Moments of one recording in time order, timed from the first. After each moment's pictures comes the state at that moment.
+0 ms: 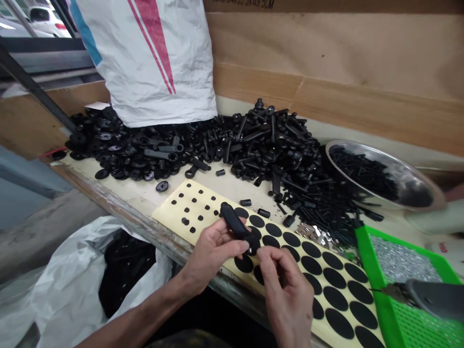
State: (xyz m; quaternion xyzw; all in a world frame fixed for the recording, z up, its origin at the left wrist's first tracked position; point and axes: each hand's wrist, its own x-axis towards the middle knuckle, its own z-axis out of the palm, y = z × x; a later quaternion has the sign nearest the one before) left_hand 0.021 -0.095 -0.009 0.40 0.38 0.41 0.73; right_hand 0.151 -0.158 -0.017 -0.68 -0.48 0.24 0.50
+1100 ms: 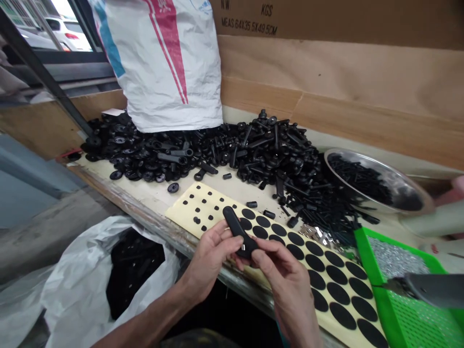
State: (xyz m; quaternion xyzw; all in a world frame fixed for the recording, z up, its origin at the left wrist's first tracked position) left_hand 0.002 -0.113 0.000 0.37 0.32 0.45 0.75; right_hand 0.134 -0.155 -0.002 -0.54 -0.34 0.51 0.57
